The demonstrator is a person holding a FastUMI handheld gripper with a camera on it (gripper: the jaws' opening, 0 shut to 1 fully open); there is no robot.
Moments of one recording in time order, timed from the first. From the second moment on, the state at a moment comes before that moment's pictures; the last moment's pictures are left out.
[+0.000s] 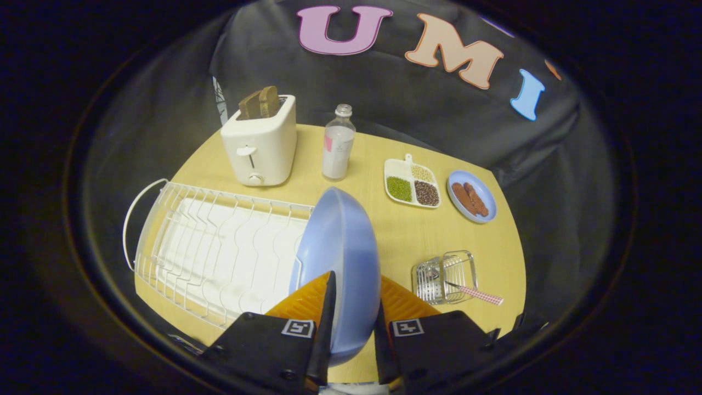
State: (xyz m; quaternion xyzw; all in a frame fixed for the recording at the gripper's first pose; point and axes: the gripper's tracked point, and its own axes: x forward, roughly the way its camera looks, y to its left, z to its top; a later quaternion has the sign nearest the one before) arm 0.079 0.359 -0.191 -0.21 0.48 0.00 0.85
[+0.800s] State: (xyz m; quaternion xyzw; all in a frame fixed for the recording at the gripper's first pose) arm 0.075 0.371 -0.164 -0.30 0.47 -0.03 0.83
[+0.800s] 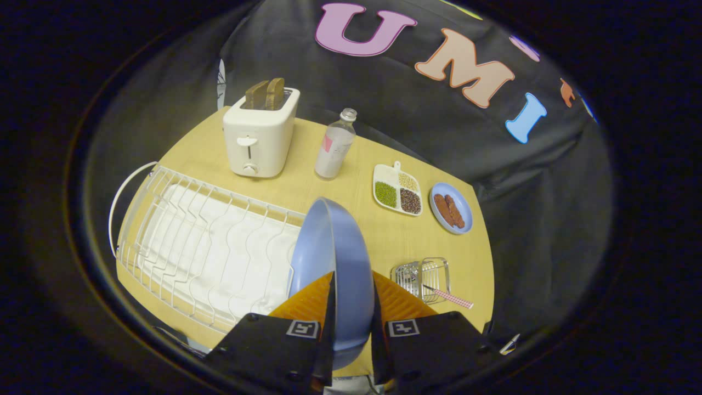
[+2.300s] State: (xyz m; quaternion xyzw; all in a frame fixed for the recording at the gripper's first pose) arm -0.005 0.262 -0.054 0.07 0.41 0.14 0.90
